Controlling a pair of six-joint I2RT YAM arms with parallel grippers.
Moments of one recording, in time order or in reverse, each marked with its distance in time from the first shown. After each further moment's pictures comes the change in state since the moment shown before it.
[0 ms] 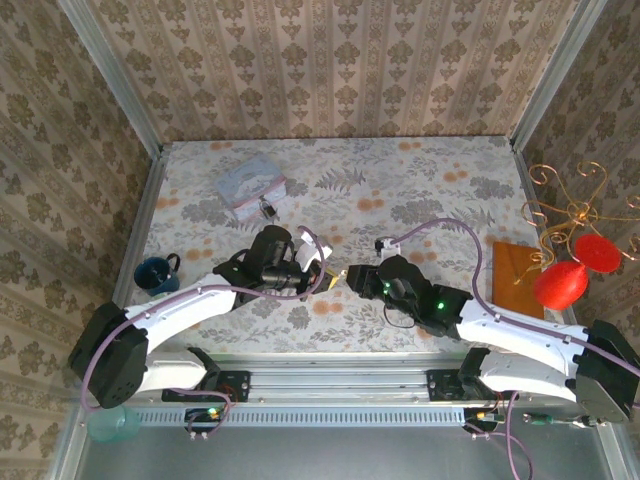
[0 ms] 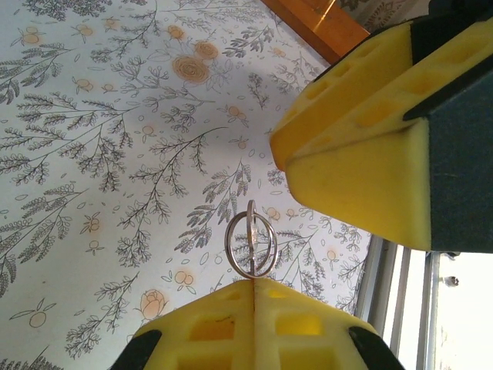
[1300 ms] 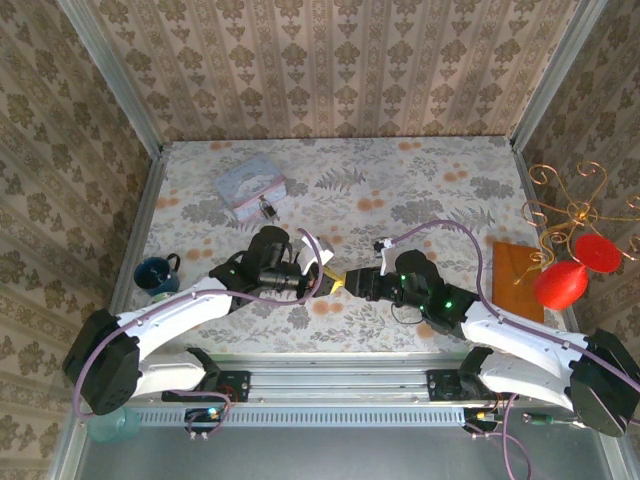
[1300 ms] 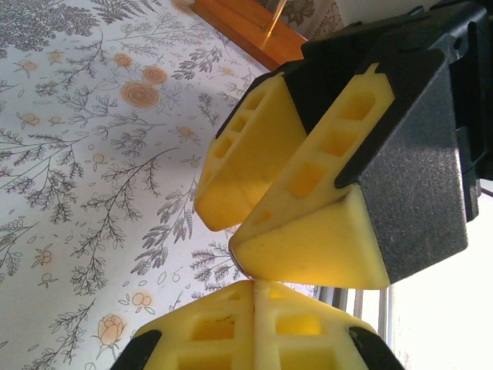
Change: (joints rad) left arm -0.010 -0.045 0.000 0.014 0.090 0.014; right arm -0.123 -0.040 -0.108 0.192 -0.389 -0.093
